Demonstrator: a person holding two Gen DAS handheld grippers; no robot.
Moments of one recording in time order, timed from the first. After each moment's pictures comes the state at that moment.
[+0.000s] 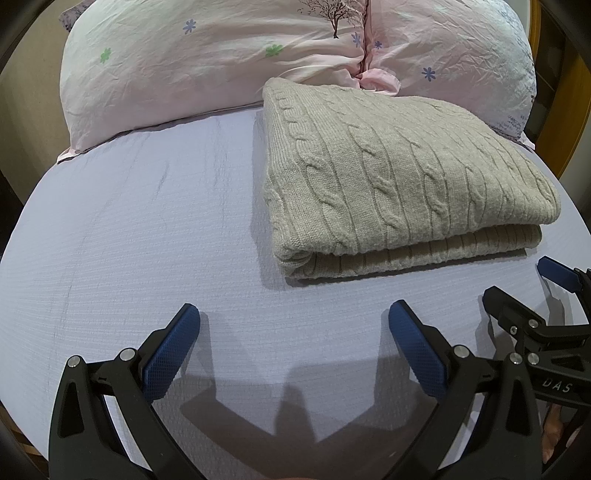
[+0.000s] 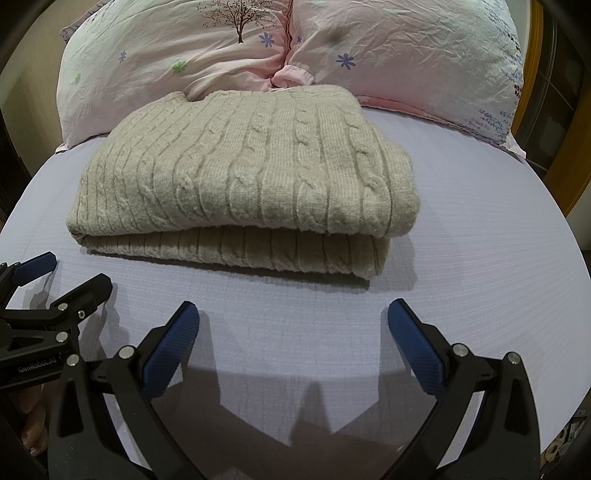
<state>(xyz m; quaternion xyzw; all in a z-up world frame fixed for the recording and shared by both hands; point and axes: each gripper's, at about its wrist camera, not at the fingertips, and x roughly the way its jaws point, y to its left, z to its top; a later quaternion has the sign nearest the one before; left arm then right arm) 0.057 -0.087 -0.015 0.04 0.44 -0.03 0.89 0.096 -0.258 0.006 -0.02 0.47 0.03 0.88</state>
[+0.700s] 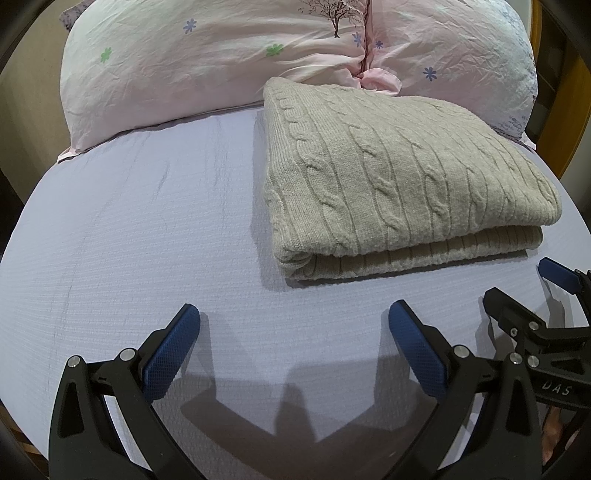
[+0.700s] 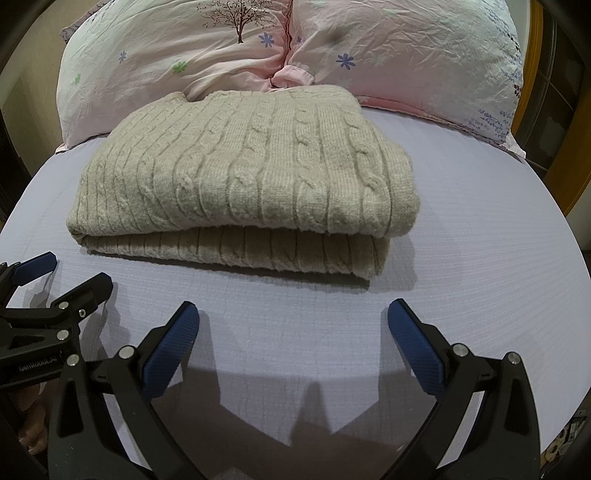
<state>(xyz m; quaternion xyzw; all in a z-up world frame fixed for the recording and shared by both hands) 0.059 -0.087 -0.015 0.04 0.45 -0.03 0.89 0.096 -0.257 0.006 -0.01 0.47 0.03 0.88</state>
